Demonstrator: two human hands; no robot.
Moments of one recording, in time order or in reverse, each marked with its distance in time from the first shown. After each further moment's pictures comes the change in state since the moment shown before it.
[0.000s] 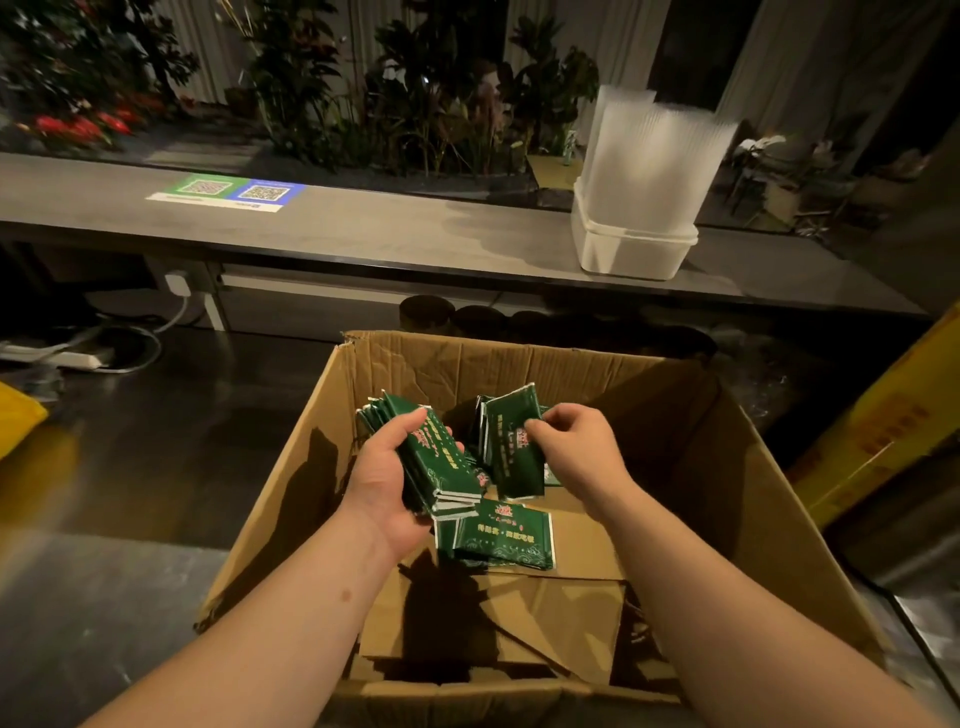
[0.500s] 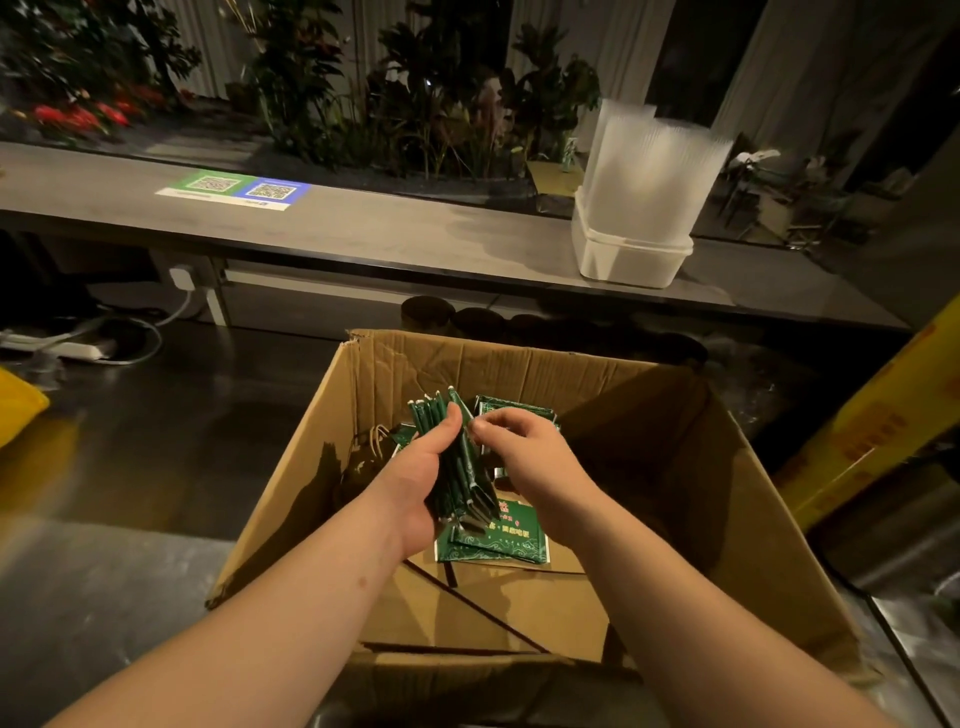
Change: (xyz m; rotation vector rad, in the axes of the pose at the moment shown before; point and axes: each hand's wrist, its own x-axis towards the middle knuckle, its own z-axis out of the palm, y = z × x) left_hand -0.014 -0.006 0.012 0.296 -0.040 -0.020; right_hand -0.057 -0.057 0.018 0.229 -0.263 0.036
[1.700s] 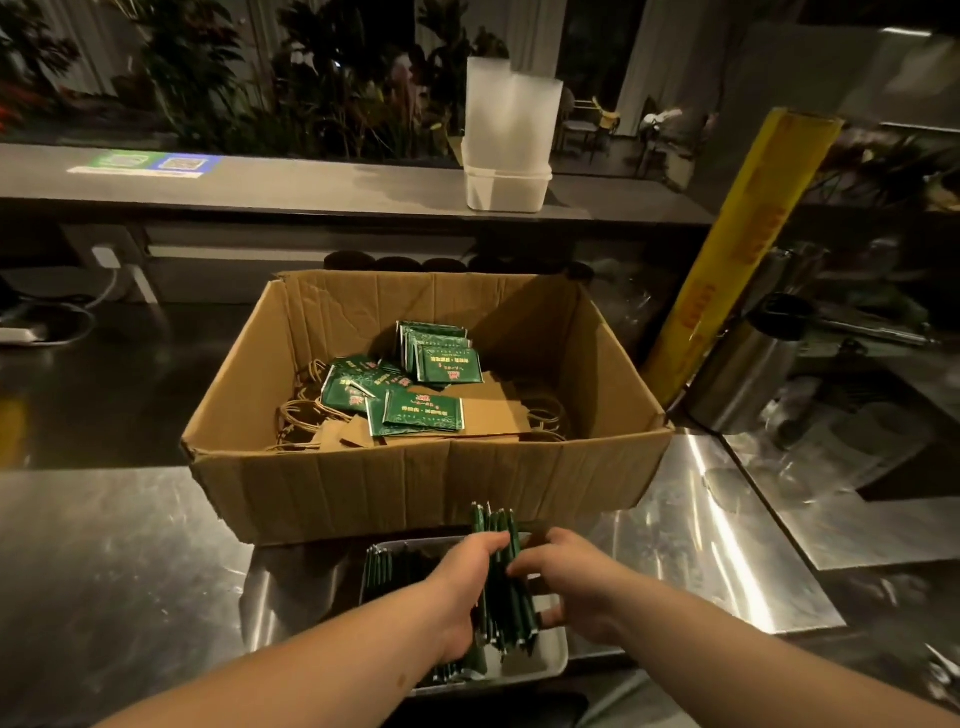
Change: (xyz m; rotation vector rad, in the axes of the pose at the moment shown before) left_hand -0.133 -0.209 0.044 0.384 -0.033 -0.472; right_hand -0.231 0.139 -0.056 0.199 -0.021 0.611
